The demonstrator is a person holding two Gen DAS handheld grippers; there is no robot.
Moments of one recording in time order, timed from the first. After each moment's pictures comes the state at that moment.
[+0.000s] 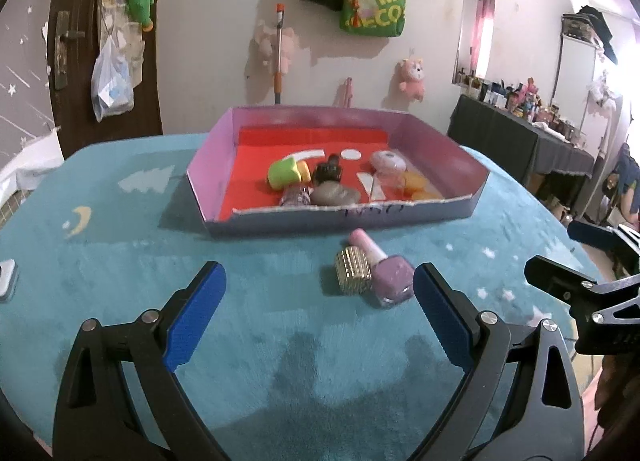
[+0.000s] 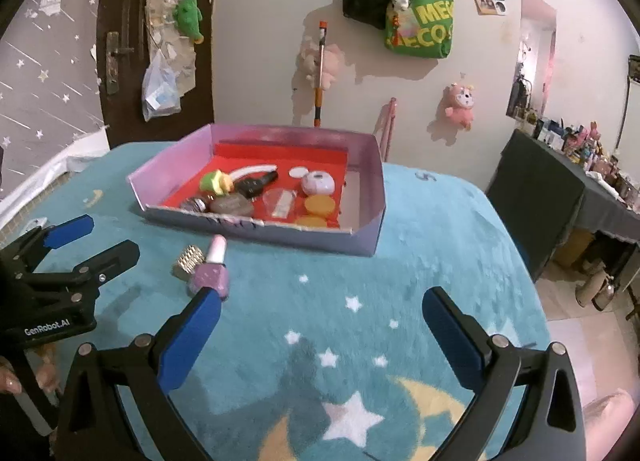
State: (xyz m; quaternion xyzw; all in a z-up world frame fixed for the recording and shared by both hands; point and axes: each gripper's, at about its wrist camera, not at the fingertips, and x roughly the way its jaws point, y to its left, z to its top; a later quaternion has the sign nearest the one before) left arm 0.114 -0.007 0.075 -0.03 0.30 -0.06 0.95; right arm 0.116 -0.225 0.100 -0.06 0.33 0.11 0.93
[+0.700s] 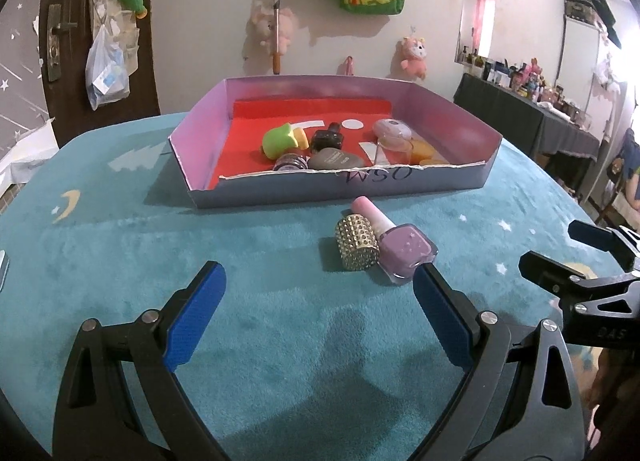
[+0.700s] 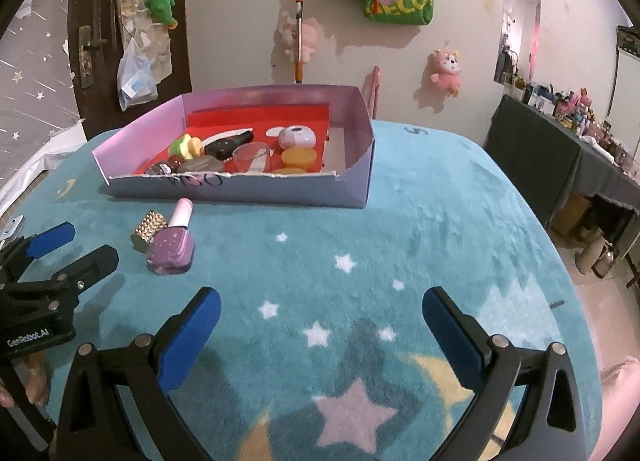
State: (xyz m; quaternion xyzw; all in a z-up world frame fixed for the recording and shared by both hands) left arm 0.119 -0.019 0.052 -0.01 0.33 -0.05 0.94; right arm 0.128 -0.235 0.057 -0.04 0.37 0.07 0.93
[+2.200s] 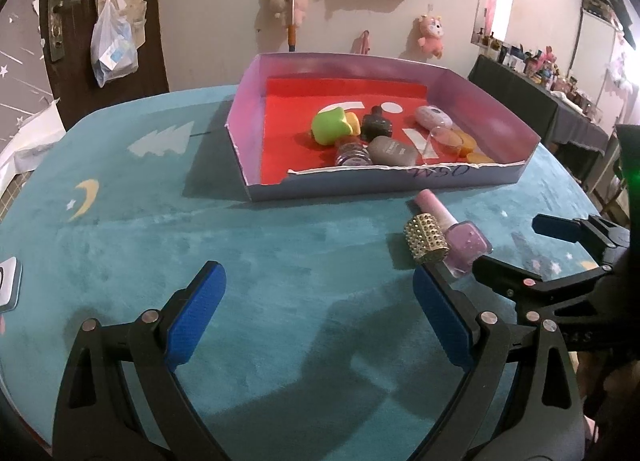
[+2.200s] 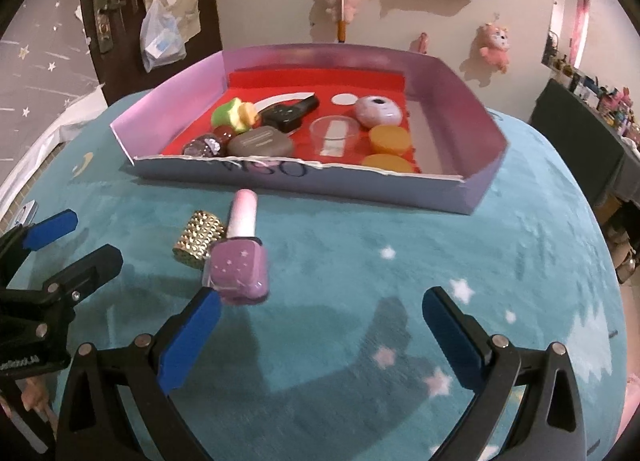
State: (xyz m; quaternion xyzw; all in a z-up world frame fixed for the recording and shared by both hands) left arm 0.141 0.032 0.057 -0.02 0.39 -0.04 0.92; right arm 0.175 -0.162 0.046 -0.06 0.44 0.14 0.89
